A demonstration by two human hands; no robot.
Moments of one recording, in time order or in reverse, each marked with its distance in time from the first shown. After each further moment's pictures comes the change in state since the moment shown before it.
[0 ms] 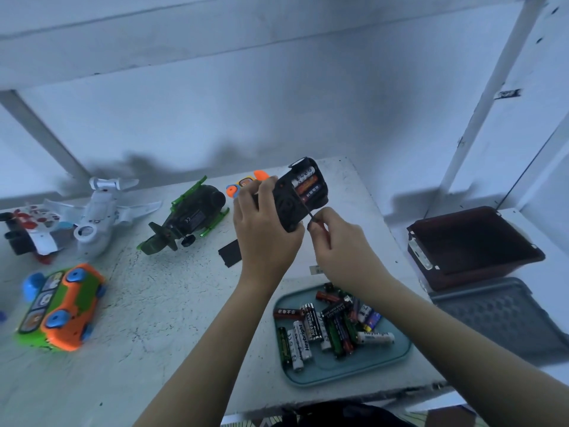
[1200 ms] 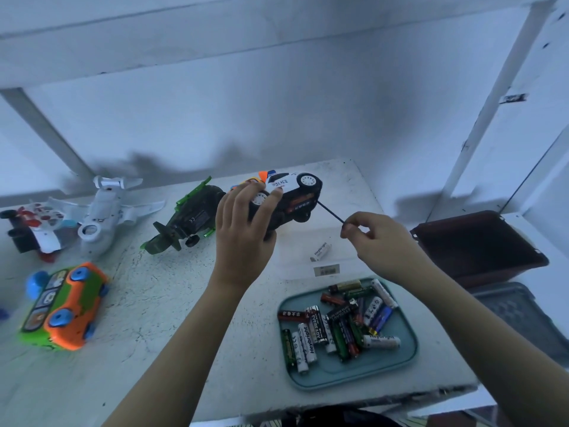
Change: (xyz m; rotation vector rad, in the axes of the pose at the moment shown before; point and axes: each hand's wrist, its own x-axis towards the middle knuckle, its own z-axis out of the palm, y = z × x) left_hand 0.006 -0.048 -0.022 0.200 0.110 0.492; right_hand 0.004 0.014 -0.038 -0.106 -0.048 0.226
